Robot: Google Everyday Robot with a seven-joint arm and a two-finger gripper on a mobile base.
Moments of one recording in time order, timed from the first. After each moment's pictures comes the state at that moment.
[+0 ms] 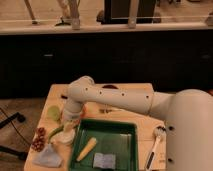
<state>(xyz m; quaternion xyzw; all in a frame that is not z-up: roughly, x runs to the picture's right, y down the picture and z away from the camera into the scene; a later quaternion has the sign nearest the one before) -0.207 0.180 0.712 -0.38 -0.30 -0.09 0.87</state>
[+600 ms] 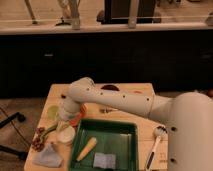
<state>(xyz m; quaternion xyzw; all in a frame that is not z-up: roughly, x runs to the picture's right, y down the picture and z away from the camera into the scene) -0.236 0.174 0.697 -0.36 -0.38 -0.09 0.85</state>
